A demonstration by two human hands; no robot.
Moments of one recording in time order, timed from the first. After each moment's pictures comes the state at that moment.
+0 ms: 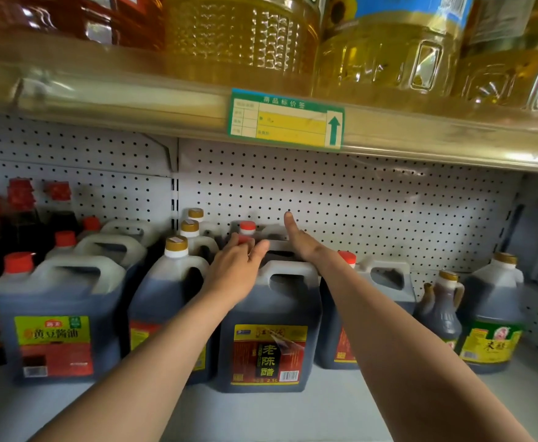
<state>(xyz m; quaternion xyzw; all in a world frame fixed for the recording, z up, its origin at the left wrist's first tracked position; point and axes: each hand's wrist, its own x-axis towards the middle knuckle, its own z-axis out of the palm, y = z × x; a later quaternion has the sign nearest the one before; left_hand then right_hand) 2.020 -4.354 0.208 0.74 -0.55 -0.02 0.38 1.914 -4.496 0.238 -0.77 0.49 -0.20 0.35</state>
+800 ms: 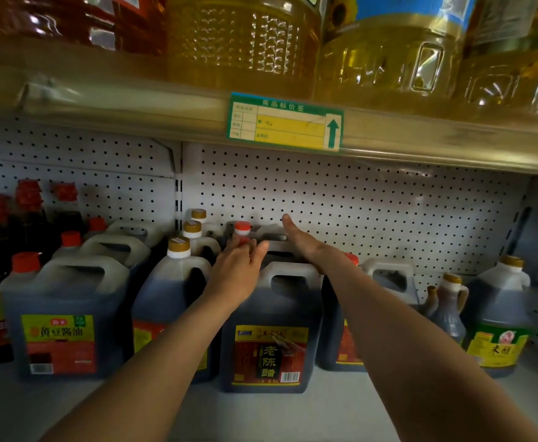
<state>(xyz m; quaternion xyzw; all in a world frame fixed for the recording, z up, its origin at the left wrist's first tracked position) 2.019 -4.356 0.204 0.73 -0.55 -0.01 0.40 1.909 -4.488 0.244 -0.77 0.46 -0.18 0.41</state>
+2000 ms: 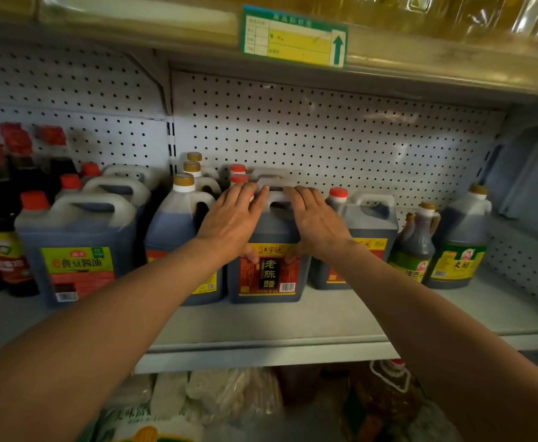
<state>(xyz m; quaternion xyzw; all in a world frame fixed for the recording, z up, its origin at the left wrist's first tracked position) 2.026 -4.315 0.182 0.69 -0.68 0.26 0.06 1.853 -4.388 0.194 -0.90 0.39 -0.15 -0.14</state>
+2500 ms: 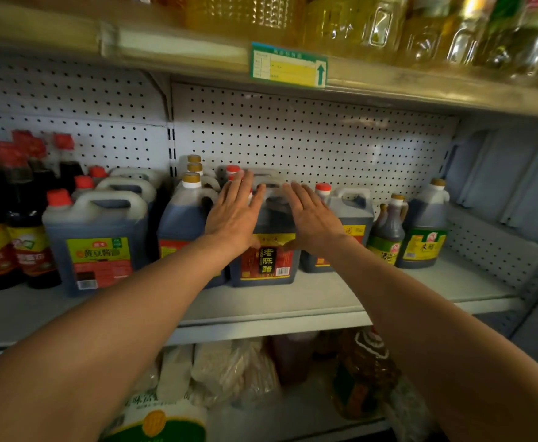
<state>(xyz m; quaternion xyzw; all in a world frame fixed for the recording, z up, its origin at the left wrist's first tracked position) 2.006 -4.261 0.193 0.71 -0.67 0.22 0.10 1.842 -4.336 0.193 -0.87 0.46 -0.13 -0.13</state>
